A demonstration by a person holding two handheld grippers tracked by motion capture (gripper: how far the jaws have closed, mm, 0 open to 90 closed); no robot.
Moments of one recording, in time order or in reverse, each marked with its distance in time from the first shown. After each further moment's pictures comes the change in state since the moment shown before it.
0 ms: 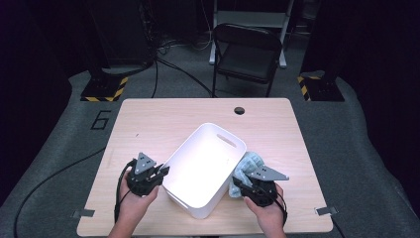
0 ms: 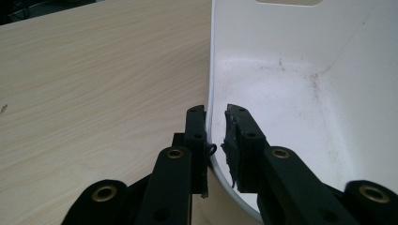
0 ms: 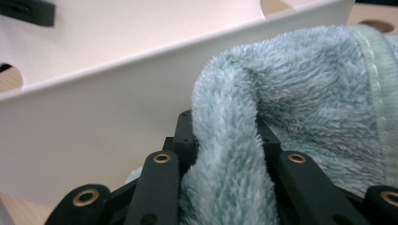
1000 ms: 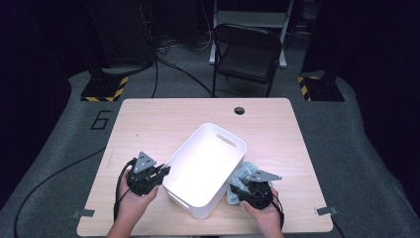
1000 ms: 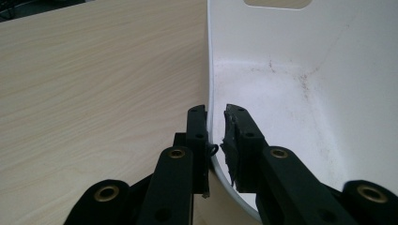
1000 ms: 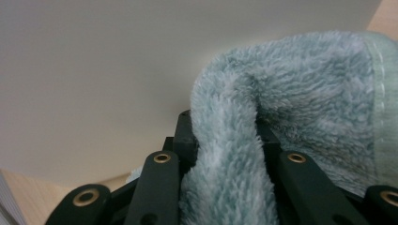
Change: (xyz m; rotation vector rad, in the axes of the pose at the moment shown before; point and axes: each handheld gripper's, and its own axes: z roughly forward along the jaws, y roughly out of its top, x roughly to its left) left arm 0.003 0.001 0.001 0.002 -0.039 0.005; right arm -0.009 -0.031 0.028 0.145 0.064 0.053
